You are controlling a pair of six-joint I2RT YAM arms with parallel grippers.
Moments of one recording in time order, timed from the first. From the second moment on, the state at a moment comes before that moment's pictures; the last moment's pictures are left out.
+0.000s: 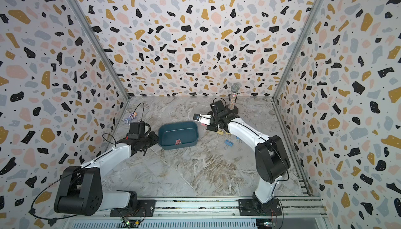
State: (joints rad) left arm -0.09 1.35 0.69 -0.22 0.17 -0.55; right arm 0.55 1.74 1.36 -0.40 -0.19 -0.92
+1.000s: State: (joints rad) left arm -0.09 1.34 0.69 -0.25 0.17 -0.55; right arm 0.55 1.90 1.31 -0.25 -0.15 -0.93
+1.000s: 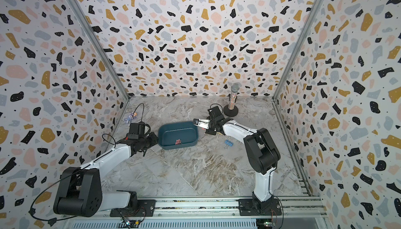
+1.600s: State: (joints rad) left arm -0.09 1.34 0.69 -0.25 0.16 -0.54; right arm 0.55 1.95 1.30 -0.21 -0.14 -0.93
